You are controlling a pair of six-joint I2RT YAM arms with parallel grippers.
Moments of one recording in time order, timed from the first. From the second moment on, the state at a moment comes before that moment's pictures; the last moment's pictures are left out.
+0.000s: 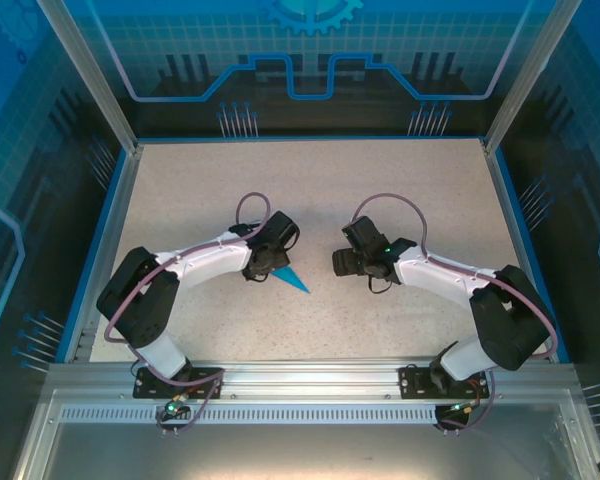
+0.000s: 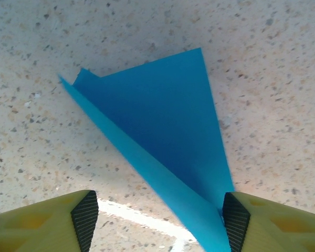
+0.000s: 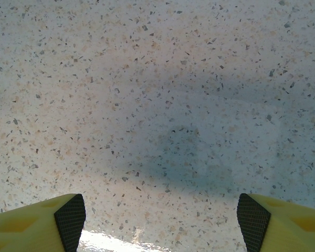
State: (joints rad) left arm -0.64 1.66 1.04 -0.67 -0.27 -1.10; right arm 0.63 1.48 0.84 -0.41 0.18 0.46
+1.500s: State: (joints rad) left arm -0.64 1.47 0.95 -0.16 0.19 -0.83; right arm 0.46 1.19 0.75 -0.35 -0.08 0.61
